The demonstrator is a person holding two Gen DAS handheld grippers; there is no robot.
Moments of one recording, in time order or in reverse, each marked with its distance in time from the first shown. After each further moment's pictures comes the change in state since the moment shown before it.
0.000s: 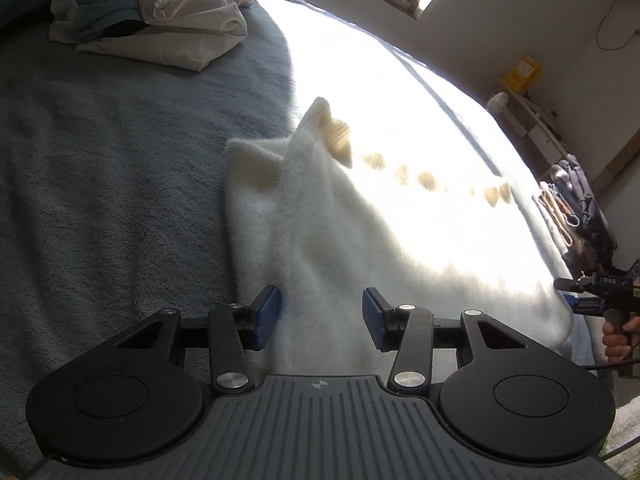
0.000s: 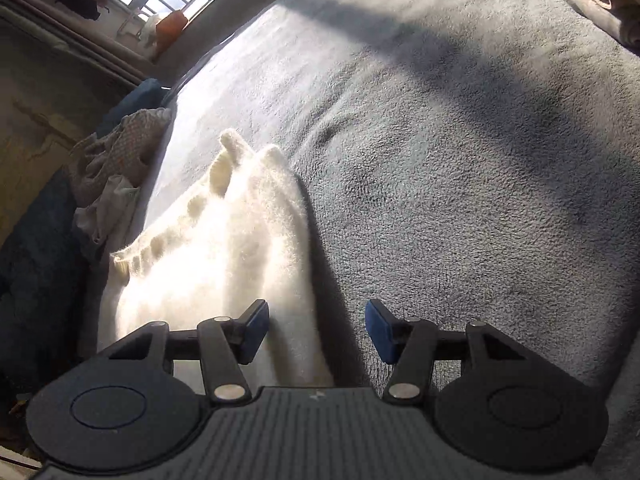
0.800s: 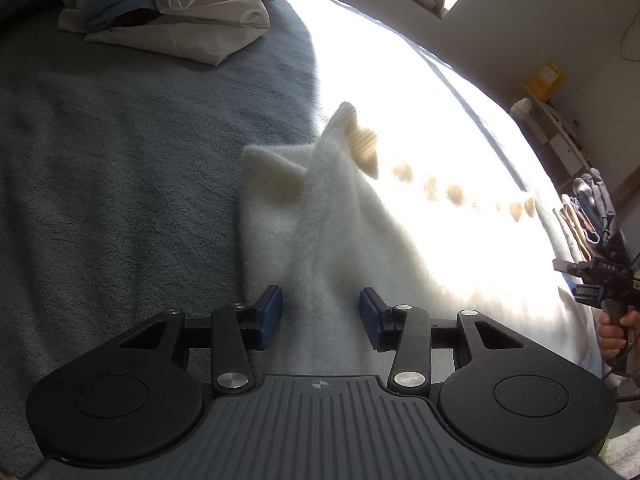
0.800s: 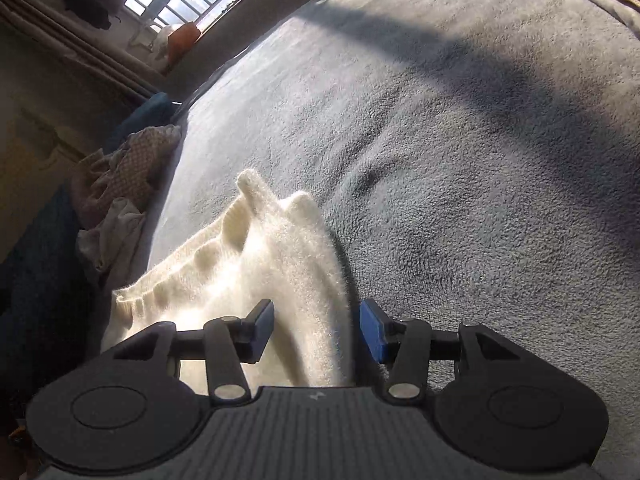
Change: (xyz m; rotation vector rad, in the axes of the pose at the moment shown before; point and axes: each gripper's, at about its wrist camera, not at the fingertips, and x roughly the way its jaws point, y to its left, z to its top) left arm 0.014 0.008 0.016 -0.031 0.021 0.052; right arm 0.046 0.019 0.042 -0.013 -0.043 0.041
